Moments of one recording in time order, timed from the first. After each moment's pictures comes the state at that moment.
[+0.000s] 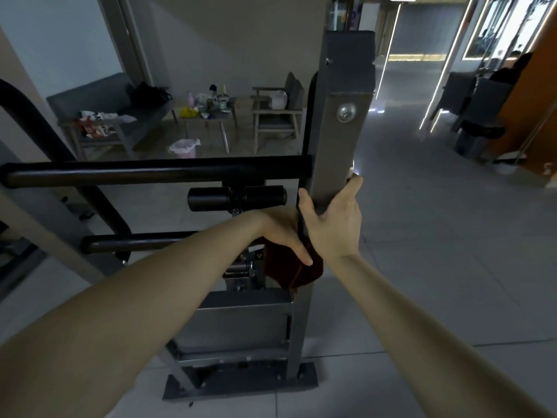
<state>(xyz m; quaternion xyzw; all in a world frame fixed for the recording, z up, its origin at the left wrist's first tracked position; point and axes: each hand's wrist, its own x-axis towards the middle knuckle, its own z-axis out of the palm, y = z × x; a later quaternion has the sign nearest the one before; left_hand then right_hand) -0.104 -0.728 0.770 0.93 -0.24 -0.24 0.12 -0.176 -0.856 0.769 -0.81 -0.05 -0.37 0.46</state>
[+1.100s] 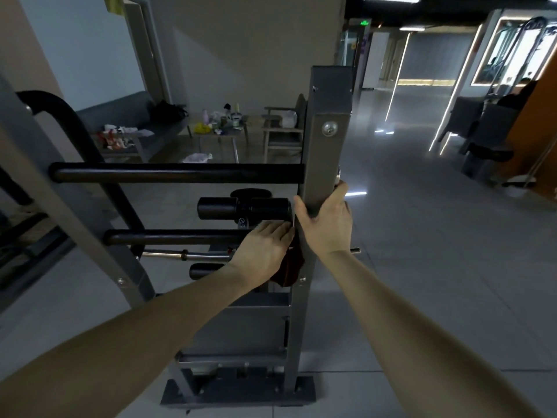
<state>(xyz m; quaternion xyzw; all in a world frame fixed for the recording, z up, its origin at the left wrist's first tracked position) -0.177 -0.704 0.712 0.90 -0.30 0.31 -0.05 -0.177 -0.865 0.771 -0.84 -0.08 -0.37 0.39</state>
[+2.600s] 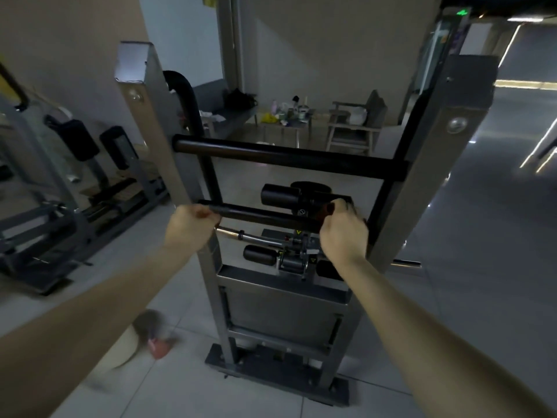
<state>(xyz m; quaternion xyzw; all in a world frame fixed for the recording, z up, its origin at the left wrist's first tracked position) -0.268 -0.480 0.747 0.83 0.27 0.21 0.43 -0.173 -0.757 0.729 -0.92 -0.12 -0.27 0.25</state>
